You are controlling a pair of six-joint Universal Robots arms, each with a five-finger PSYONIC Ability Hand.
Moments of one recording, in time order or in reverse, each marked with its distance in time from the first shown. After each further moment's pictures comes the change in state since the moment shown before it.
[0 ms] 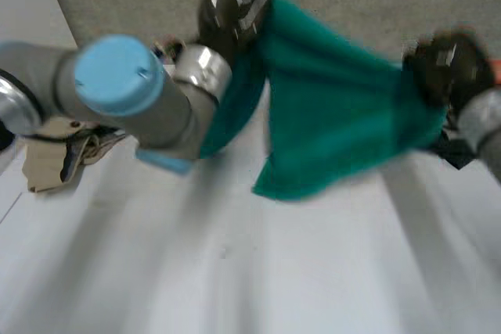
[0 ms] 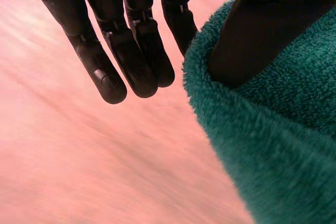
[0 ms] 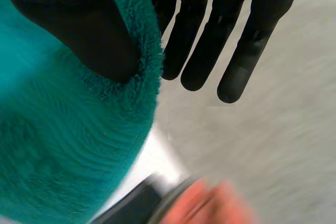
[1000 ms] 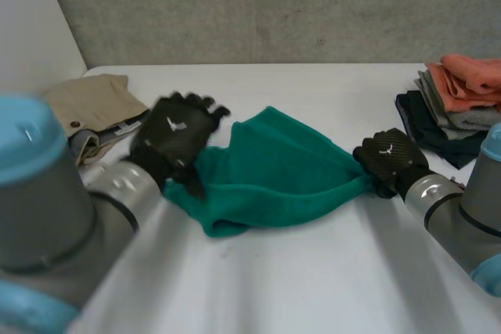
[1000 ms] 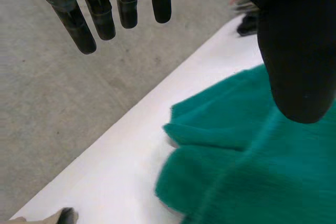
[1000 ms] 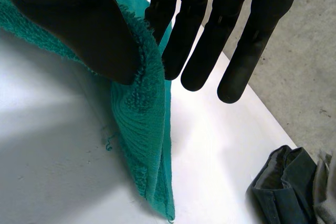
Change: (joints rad) left arm 0.052 0.507 -0.718 -0.456 -0.095 -0.252; right arm 0.092 0.172 0.185 0.011 -0.004 -0.042; left_hand -0.917 -0.987 -0.977 -0.993 -0.920; right_hand 0.000 0.001 0.003 0.003 0.014
